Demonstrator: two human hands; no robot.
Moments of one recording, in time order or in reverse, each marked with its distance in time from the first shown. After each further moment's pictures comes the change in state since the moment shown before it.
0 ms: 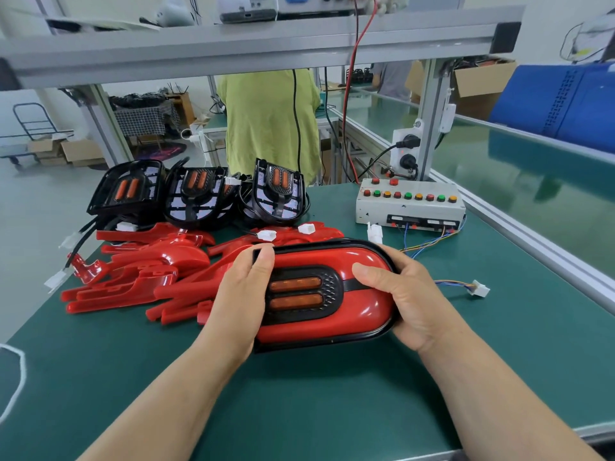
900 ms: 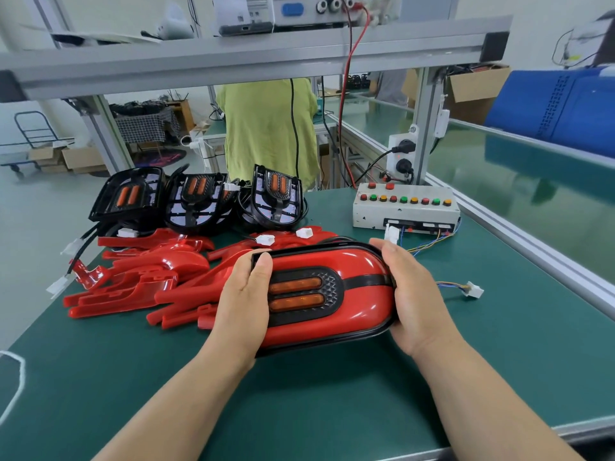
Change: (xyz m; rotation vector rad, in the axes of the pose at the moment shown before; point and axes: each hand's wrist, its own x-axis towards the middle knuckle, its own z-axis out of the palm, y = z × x) left_hand -0.012 0.005 0.008 0.183 0.141 0.043; right_hand -0.002 0.002 0.006 -0.009 0.308 -0.057
